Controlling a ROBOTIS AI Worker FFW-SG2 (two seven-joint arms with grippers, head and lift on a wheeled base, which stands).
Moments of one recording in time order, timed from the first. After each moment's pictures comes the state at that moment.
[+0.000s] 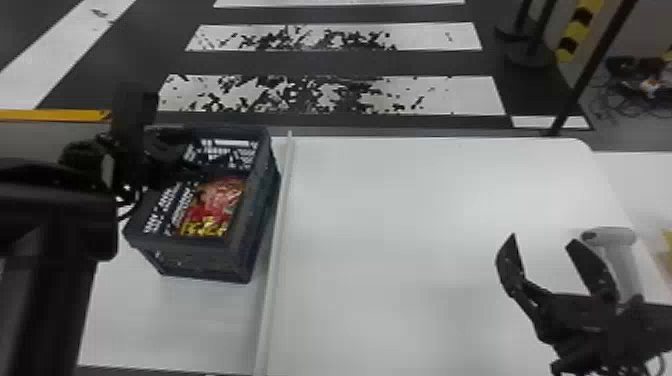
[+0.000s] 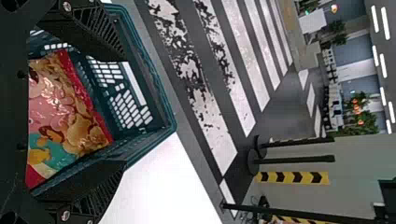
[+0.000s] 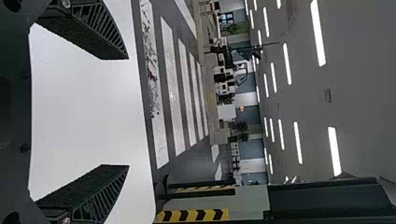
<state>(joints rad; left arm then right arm) -0.12 0.29 0.14 -1.73 -0.30 0.66 -0.78 0.51 -0.17 0.07 -1.69 -0.26 -0.34 -0.05</state>
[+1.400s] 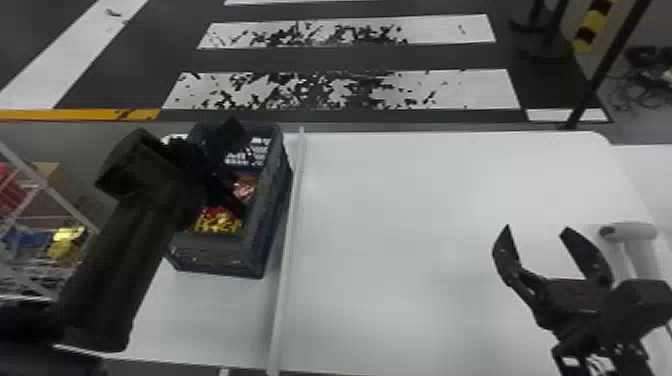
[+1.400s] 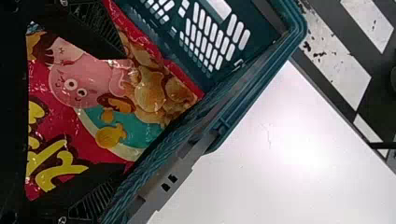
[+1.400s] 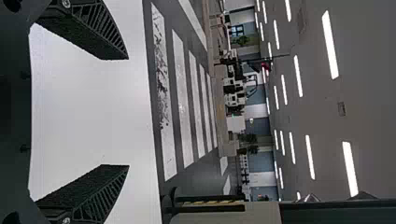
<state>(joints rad) -0.44 0.30 -0.18 -1.11 -0.66 0.56 -0.98 0.45 -0.20 0.12 -1.66 -0.27 -0.29 -0.04</state>
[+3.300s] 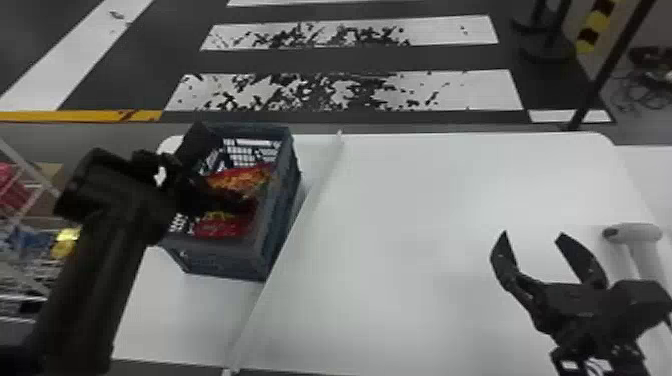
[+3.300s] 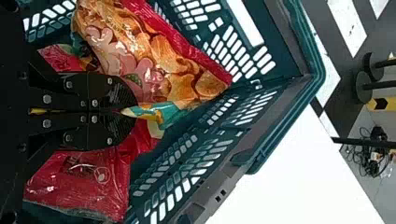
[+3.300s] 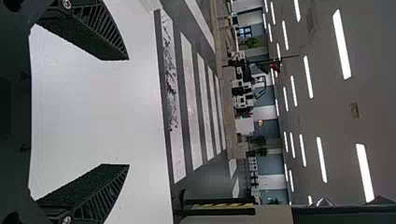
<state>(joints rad) -0.34 0.32 0.00 -1.20 -0.57 0.52 -1.09 0.43 -0.20 0.13 -1.63 -0.28 -0.26 -0.04</state>
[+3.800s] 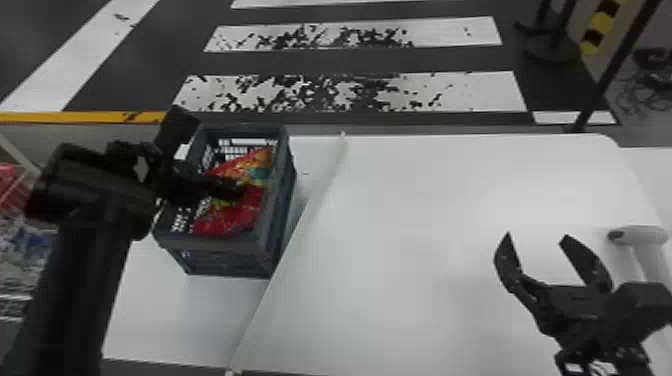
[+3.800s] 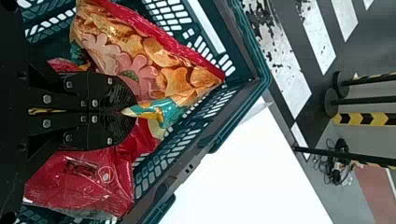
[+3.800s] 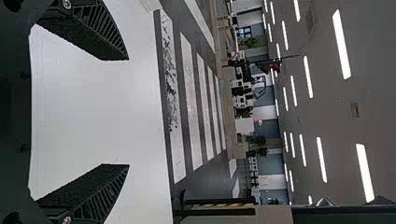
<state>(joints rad) -0.28 0.34 0.07 -1.39 -0.50 0.62 -1.14 0.43 -0.20 0.13 -1.63 -0.29 -0.26 -0.04</state>
